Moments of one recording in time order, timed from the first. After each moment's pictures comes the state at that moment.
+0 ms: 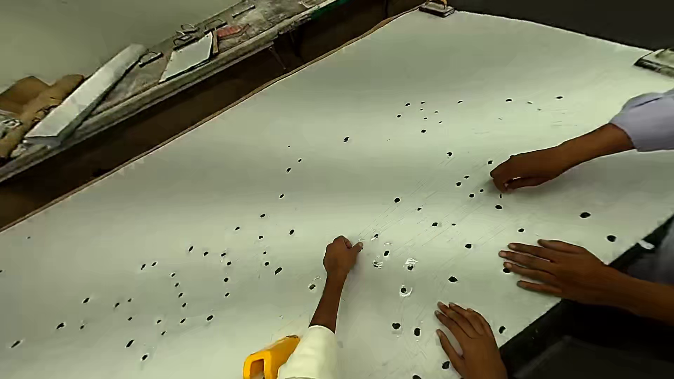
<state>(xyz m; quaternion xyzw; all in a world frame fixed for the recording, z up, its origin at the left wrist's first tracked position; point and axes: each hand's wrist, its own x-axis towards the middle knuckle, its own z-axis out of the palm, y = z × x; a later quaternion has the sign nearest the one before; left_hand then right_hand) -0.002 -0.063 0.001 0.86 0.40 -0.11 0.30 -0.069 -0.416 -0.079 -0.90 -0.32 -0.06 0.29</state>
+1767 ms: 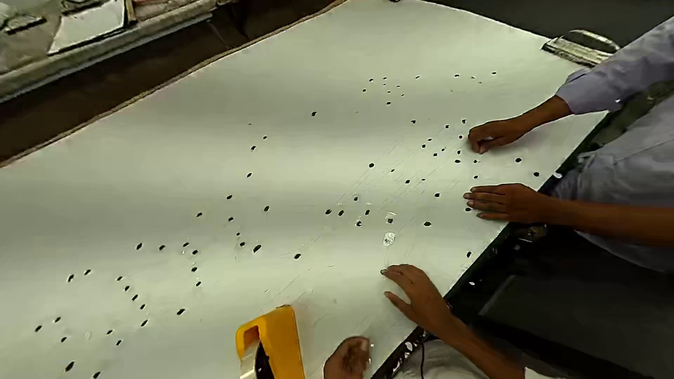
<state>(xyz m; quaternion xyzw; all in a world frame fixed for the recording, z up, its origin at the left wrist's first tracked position) -0.296 -0.193 0.001 0.71 0.29 0.04 0.64 -0.114 -0.351 -0.031 -0.87 -0.34 0.07 0.36</state>
